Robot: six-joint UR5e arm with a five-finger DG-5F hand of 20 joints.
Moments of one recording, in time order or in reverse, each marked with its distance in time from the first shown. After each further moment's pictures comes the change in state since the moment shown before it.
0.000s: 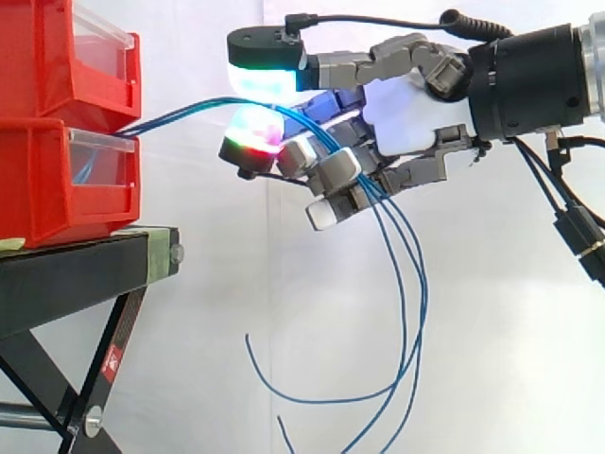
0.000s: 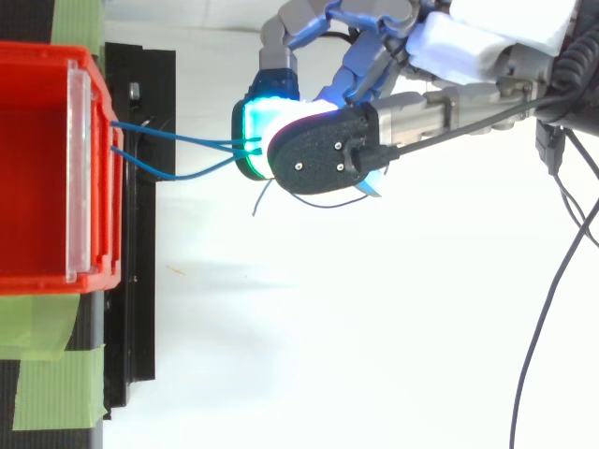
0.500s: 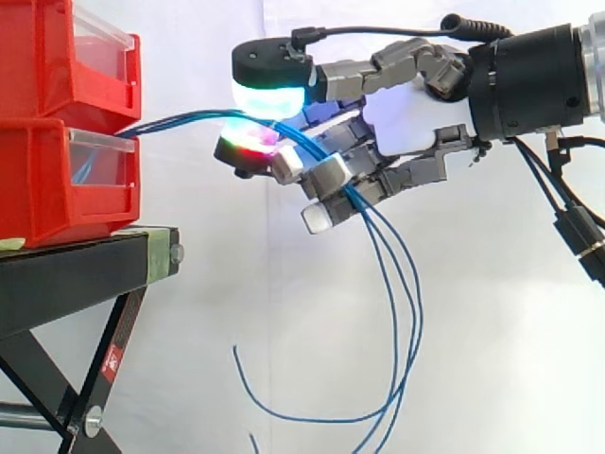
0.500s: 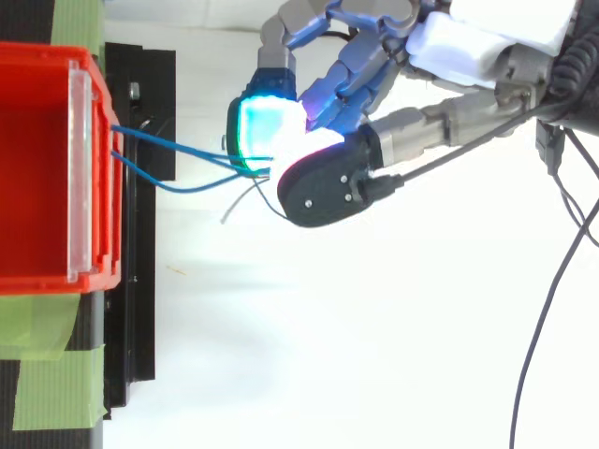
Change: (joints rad) arm 0.000 0.000 0.000 0.000 0.000 0.001
